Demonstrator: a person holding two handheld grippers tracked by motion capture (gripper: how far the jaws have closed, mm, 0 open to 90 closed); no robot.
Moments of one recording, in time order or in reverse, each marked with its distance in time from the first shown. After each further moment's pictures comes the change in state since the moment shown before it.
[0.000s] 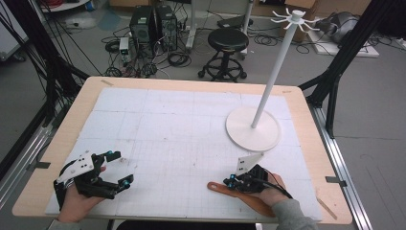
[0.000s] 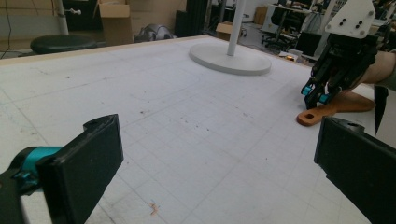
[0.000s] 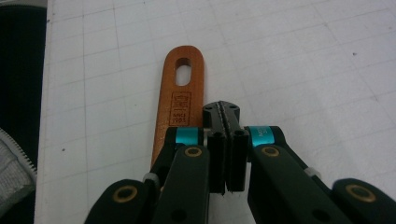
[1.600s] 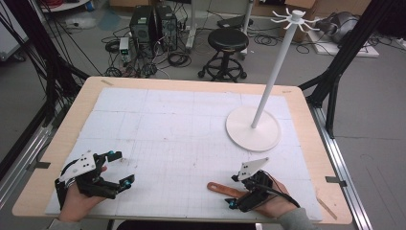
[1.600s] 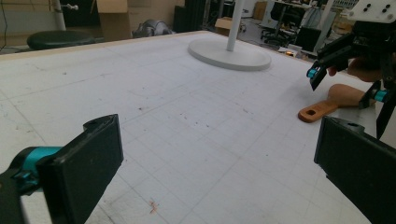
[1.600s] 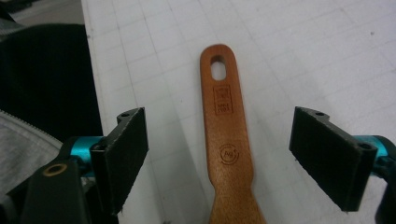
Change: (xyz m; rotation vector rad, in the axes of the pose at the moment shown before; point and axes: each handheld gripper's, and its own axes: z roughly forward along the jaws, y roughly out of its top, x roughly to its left) left arm 0.001 0.000 0.003 0.019 -0.005 0.005; right arm 0.027 0.004 -0.017 0.033 -0.010 0.112
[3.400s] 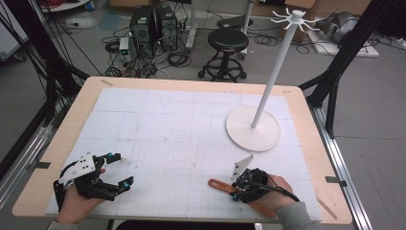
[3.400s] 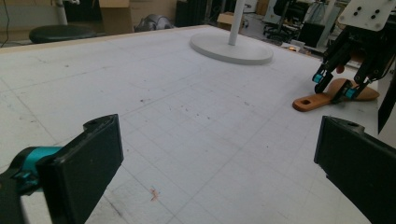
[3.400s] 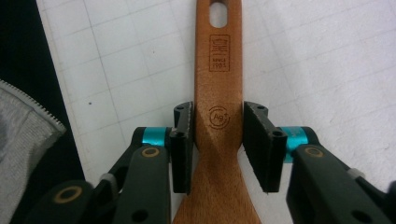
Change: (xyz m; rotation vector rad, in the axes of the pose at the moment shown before) left arm -0.002 -0.003 -0.004 0.014 0.011 -0.005; right arm -0.002 0.015 0.006 0.272 -0.068 -0.062
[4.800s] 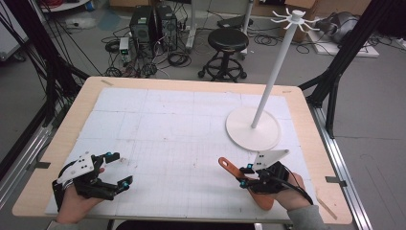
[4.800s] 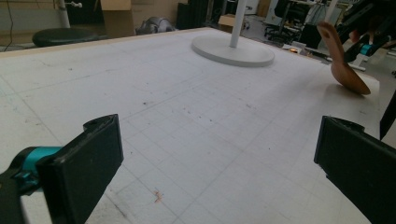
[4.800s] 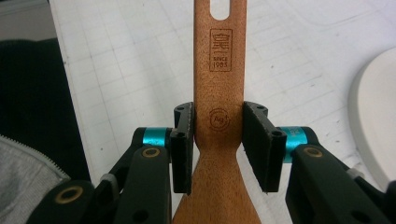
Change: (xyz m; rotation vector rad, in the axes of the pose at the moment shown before) left arm 0.001 0.002 -0.002 -0.004 0.004 0.008; right arm -0.003 -0.015 -0.059 -0.333 -0.102 0.060
